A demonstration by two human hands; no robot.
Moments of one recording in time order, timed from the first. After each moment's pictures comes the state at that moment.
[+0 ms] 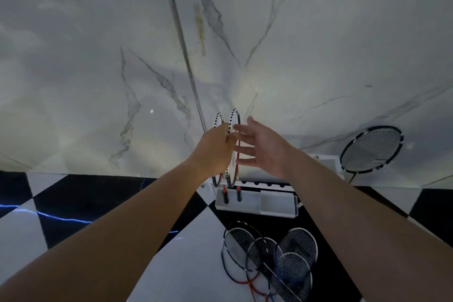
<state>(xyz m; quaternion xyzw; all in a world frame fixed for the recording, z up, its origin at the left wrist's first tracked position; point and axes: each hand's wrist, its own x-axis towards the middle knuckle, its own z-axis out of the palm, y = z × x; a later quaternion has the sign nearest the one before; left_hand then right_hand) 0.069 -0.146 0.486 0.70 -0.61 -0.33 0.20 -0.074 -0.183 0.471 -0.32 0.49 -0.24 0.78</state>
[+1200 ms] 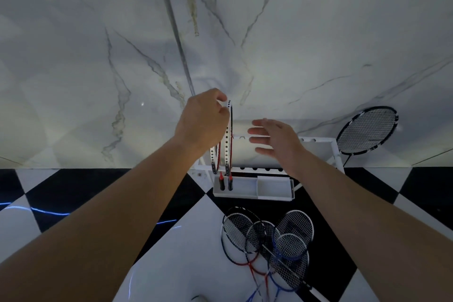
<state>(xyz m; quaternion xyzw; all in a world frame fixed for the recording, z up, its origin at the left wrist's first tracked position) 0.081 -0.149 0.512 0.71 -0.61 -0.24 0.26 -0.100 -0.164 0.441 -0.35 0.60 -0.33 0.64</state>
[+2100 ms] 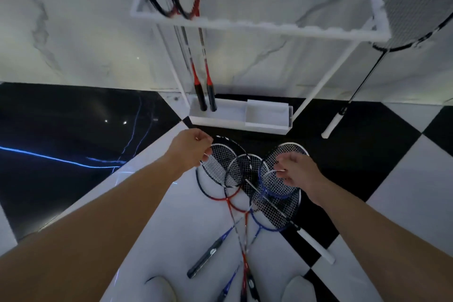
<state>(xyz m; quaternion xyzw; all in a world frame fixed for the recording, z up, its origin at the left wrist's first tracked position) 0.019 0.038 0.098 0.76 -0.36 -0.51 0.19 -0.254 0.035 0.065 -0.36 0.71 -0.12 0.59</state>
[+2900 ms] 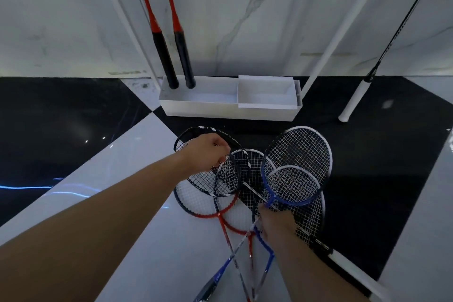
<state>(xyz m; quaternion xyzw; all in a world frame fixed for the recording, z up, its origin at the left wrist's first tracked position) -0.015 0.010 -0.149 0.65 -0.53 -0.53 0.11 -0.215 0.116 -0.255 -0.14 0.85 -0.08 0.50</state>
